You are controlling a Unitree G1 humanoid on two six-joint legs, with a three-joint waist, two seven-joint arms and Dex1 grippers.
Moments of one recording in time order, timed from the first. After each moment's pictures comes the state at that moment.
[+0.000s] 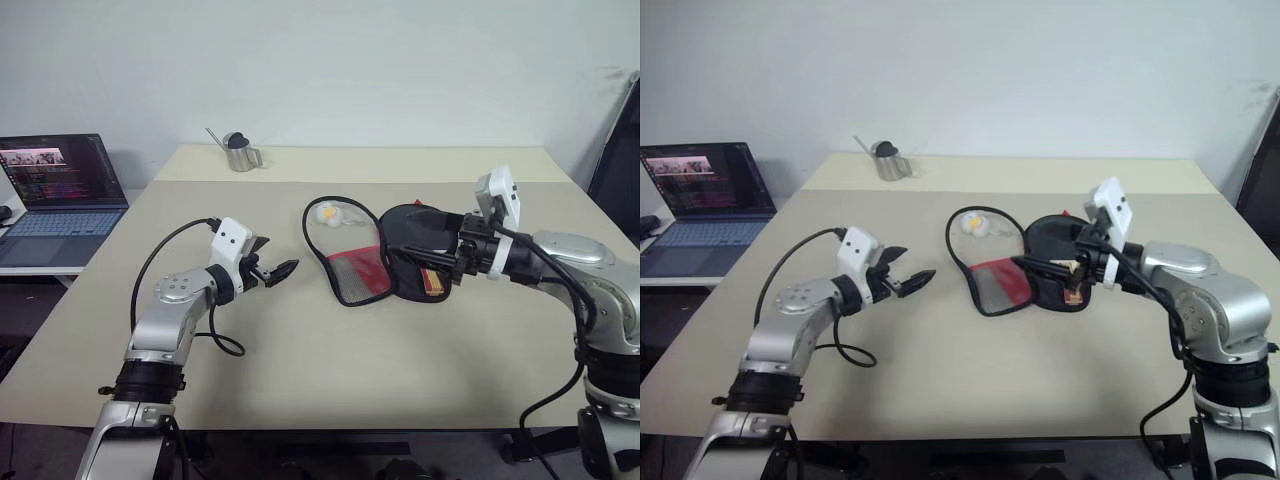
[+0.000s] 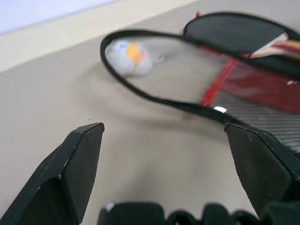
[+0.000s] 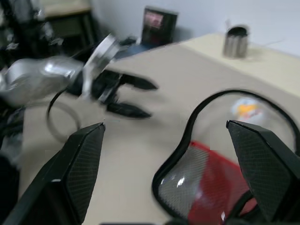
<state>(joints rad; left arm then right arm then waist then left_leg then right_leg) -0.59 0.55 0.03 0.28 -0.23 0.34 -0.71 -0.65 -0.64 -0.09 -0.35 0.65 0.95 0.85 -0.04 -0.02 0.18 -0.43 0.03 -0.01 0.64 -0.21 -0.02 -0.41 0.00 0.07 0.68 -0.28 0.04</state>
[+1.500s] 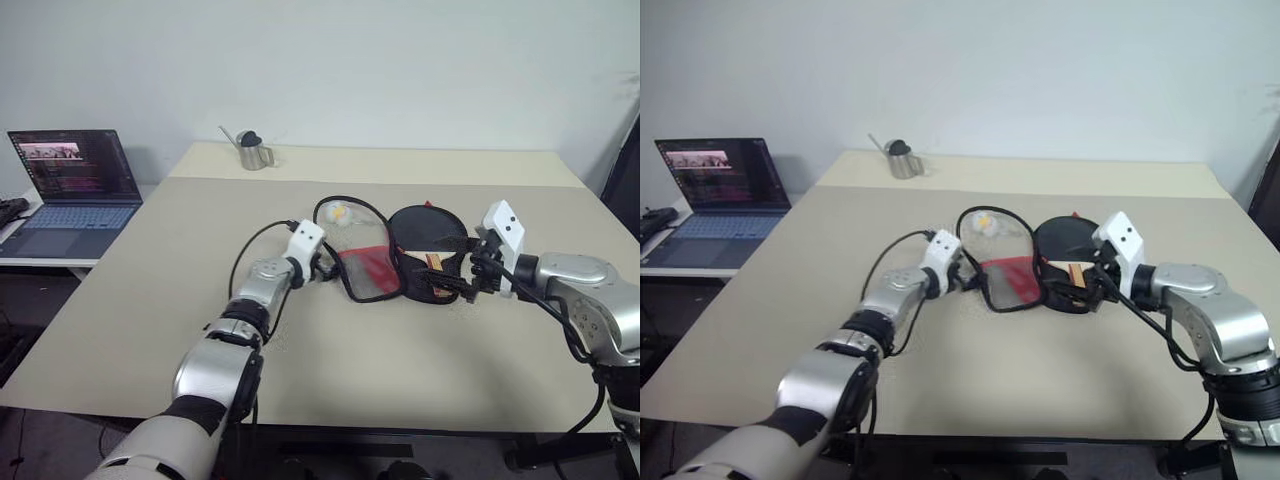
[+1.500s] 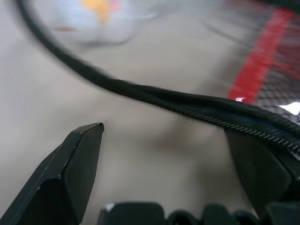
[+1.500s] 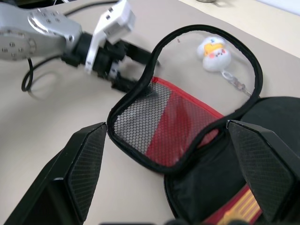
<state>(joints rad) -1.07 0.18 -0.04 1.22 0.04 -0.02 -0.58 -0.55 -0.73 -0.03 -0.23 0.49 0.77 0.83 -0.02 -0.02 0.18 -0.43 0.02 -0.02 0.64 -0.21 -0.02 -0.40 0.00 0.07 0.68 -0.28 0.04</state>
